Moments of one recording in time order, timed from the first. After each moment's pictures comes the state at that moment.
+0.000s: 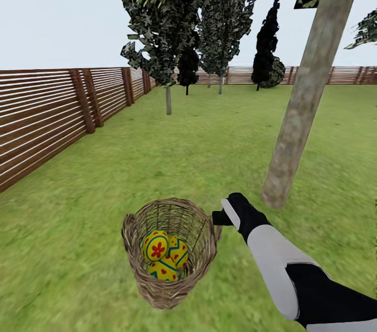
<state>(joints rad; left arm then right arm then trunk) 0.05 0.01 0.50 -0.63 0.07 0.05 0.06 -0.98 0.17 -0.06 -0.42 -0.04 0.85 -0.13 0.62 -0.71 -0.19</state>
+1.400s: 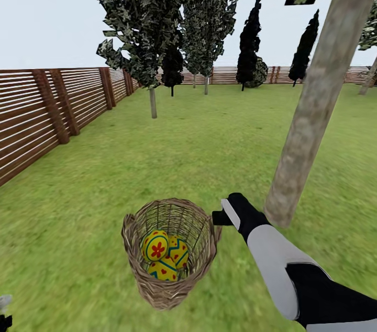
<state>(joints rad) -0.30 0.43 0.51 -0.64 0.18 0.55 0.06 -0.98 0.17 -0.06 -0.42 -0.04 0.85 -0.13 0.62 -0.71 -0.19</state>
